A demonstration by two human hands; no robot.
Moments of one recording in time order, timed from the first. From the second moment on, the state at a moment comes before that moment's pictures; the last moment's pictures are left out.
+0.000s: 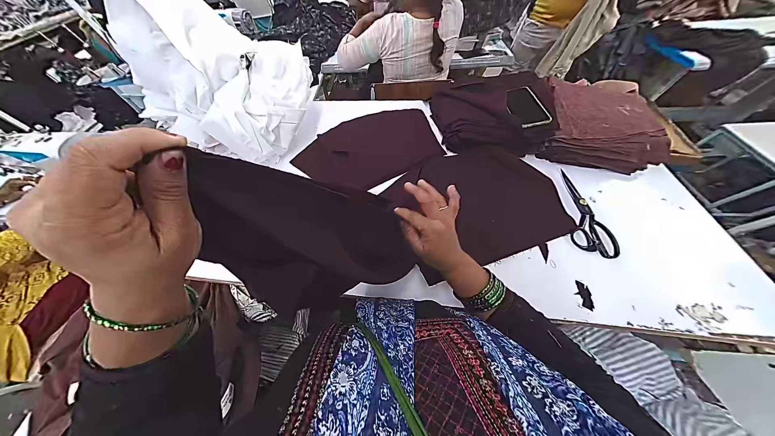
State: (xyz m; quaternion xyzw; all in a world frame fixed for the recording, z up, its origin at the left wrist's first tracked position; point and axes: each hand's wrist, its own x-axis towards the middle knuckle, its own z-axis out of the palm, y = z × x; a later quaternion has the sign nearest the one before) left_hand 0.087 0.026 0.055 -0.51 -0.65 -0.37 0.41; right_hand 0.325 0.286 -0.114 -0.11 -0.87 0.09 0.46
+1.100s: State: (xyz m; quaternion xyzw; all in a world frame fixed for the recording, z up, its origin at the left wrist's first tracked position) left_hand -0.001 -0.144 -0.035 -0.25 -0.67 -0.66 0.24; right_hand 0.285 0.274 -0.030 0.10 -0.79 0.49 0.35
